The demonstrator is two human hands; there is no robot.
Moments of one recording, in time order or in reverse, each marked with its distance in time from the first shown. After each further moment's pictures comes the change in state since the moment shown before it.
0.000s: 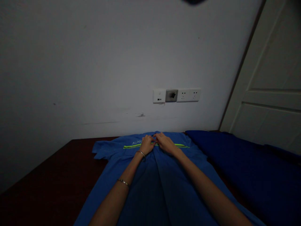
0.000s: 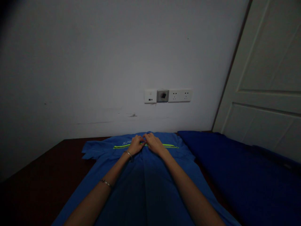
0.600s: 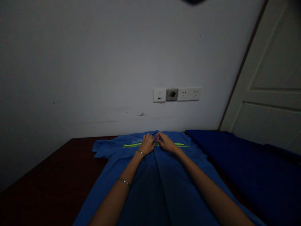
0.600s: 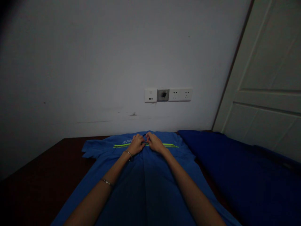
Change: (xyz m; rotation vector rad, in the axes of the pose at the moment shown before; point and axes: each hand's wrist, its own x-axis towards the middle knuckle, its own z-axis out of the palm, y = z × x) left_hand -0.007 0.004 -0.008 0.087 -0.044 0.151; right_hand 0.004 0.026 0.027 0.358 0.069 0.092
